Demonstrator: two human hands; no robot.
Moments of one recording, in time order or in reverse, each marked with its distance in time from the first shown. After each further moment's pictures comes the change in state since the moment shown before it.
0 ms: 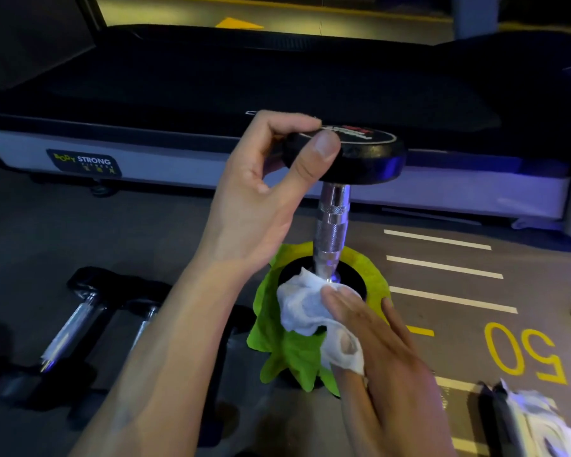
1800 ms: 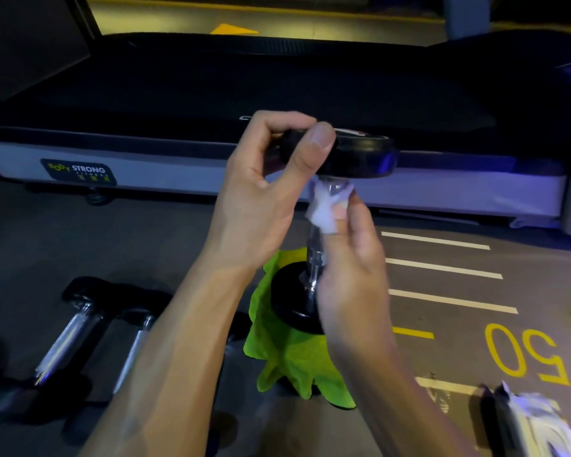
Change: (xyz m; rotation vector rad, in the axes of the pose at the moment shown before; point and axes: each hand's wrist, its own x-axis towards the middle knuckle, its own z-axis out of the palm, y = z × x) left_hand 0.010 -0.001 0.014 0.041 0.019 0.032; right_hand 0.097 -0.027 0.019 0.878 0.152 0.389
